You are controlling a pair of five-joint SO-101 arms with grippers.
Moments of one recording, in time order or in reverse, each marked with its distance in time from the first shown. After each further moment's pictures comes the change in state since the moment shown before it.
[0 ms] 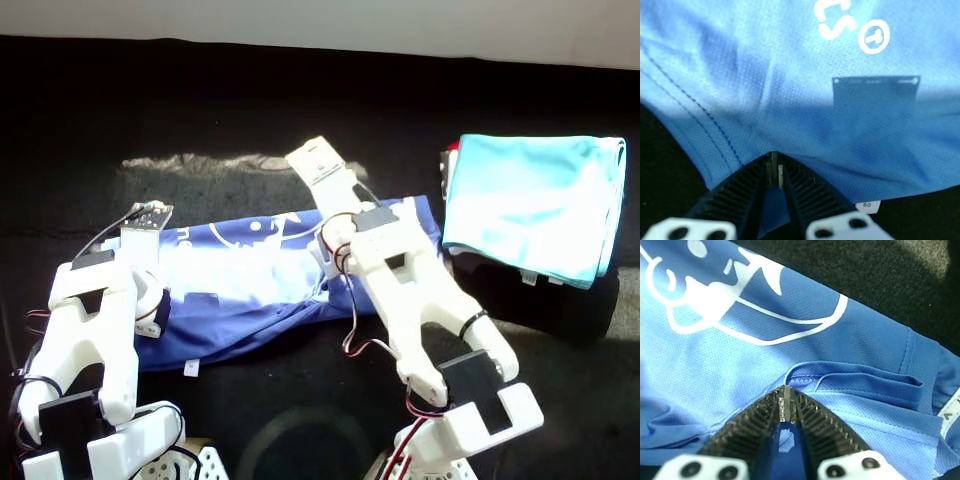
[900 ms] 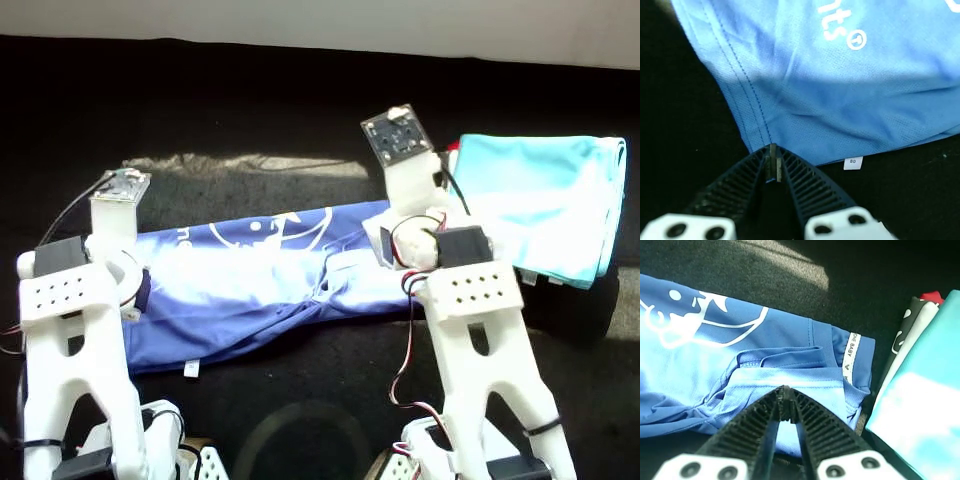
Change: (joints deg) left arm -2.3 -21.5 -10.5 20.4 2.8; right arm 11.1 -31.6 2.1 16.7 0.0
